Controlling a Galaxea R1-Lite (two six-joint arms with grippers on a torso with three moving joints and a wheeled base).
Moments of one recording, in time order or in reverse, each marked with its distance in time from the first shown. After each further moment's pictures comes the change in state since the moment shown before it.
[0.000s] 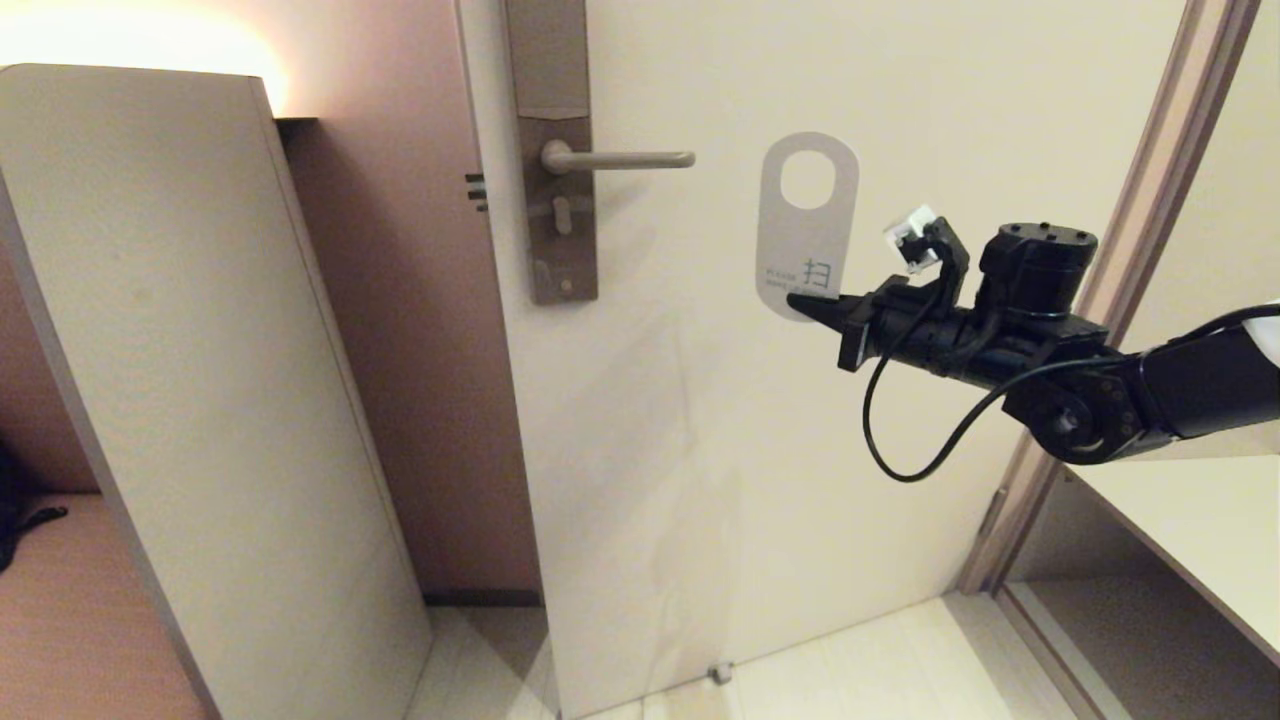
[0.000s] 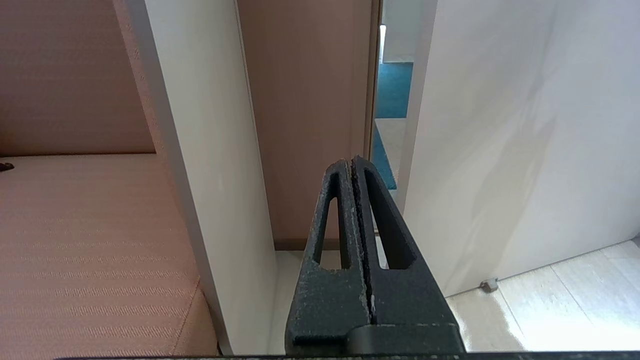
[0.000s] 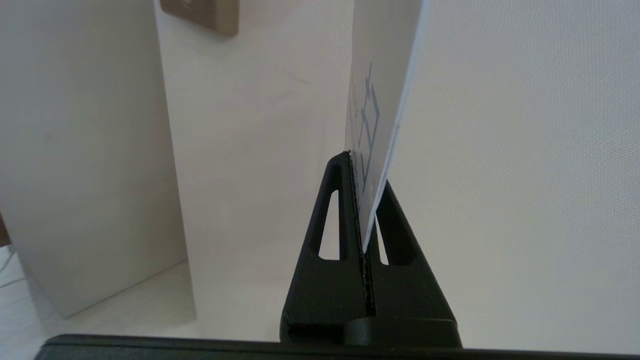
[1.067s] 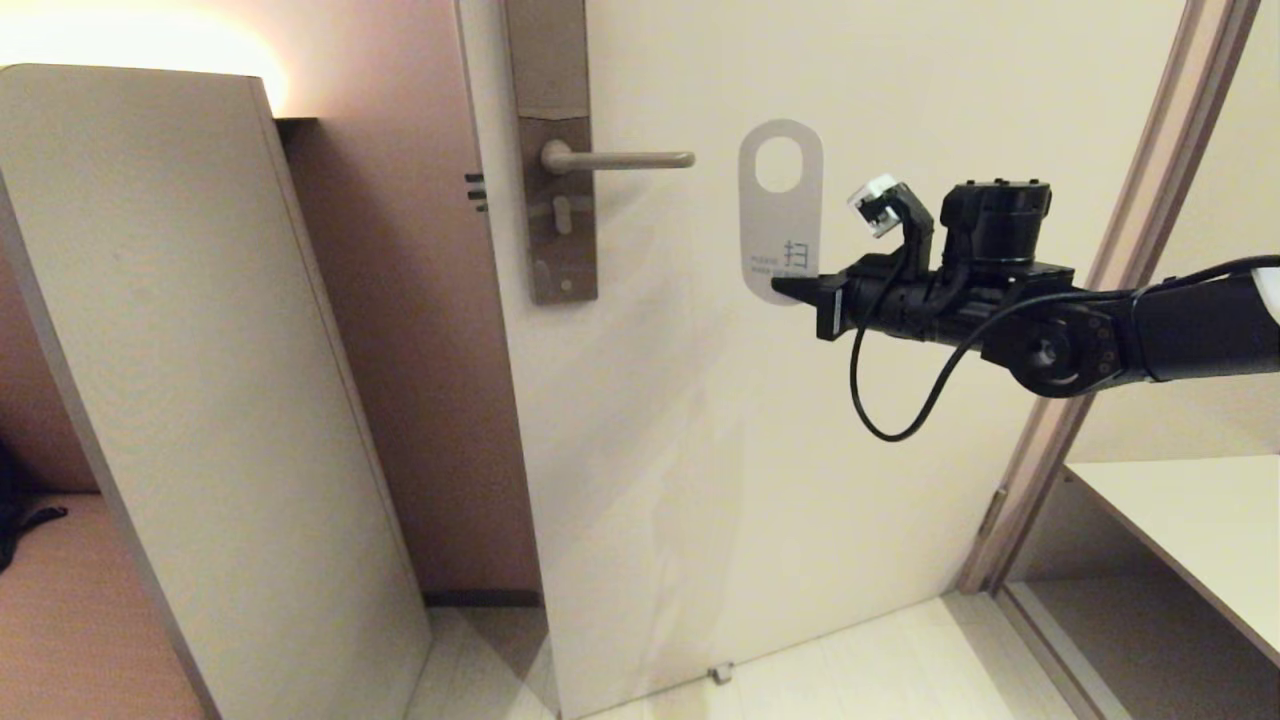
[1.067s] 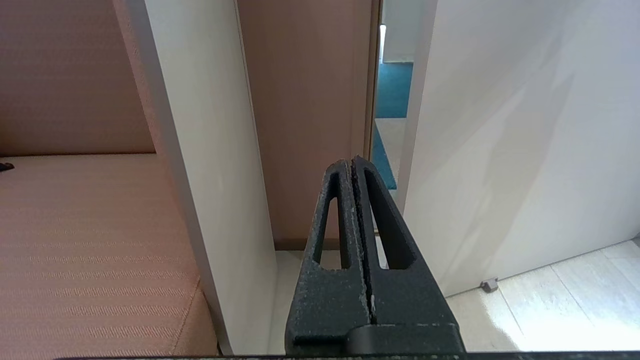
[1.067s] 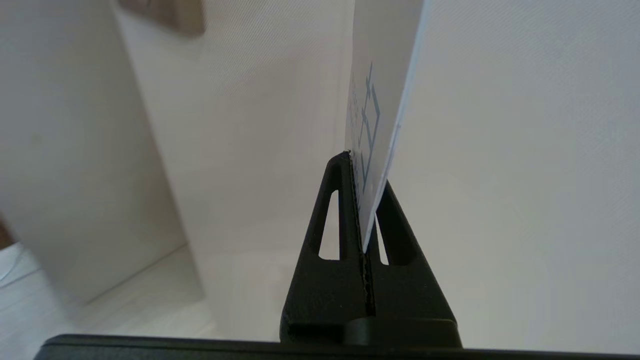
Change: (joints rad) left arm 0.000 0.000 0.000 0.000 0.000 0.000; right arm 0.036 0.032 -0.270 0.353 -0.093 -0.007
